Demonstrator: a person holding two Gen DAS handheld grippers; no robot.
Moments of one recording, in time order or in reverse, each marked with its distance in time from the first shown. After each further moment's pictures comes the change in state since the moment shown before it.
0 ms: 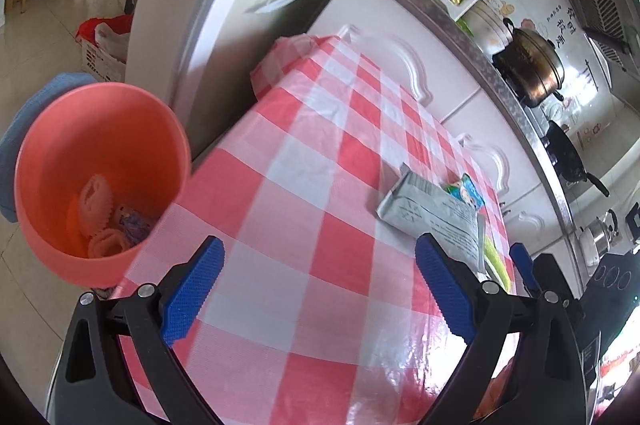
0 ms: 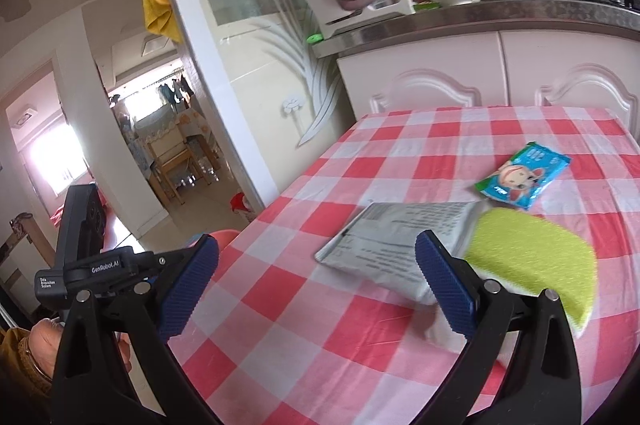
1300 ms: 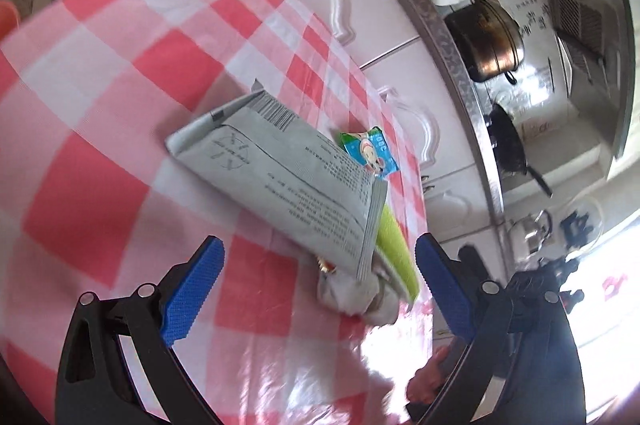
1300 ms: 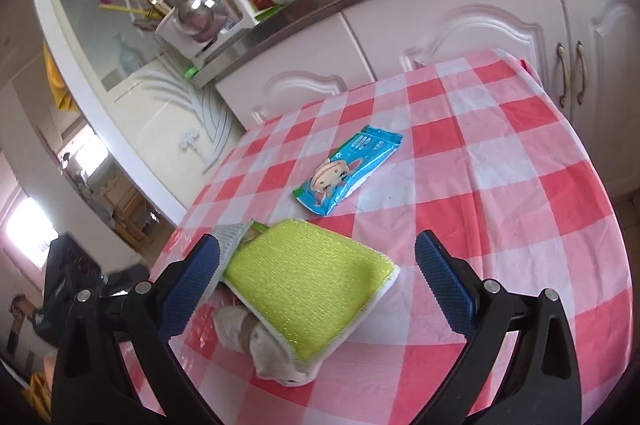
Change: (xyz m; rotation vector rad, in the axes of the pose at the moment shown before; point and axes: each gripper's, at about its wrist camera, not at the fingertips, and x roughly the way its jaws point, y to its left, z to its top) left arm 0.099 -0.096 -0.023 -0.145 0.187 -0.305; right arm -0.048 -0.163 0.009 0.252 0.035 -0.150
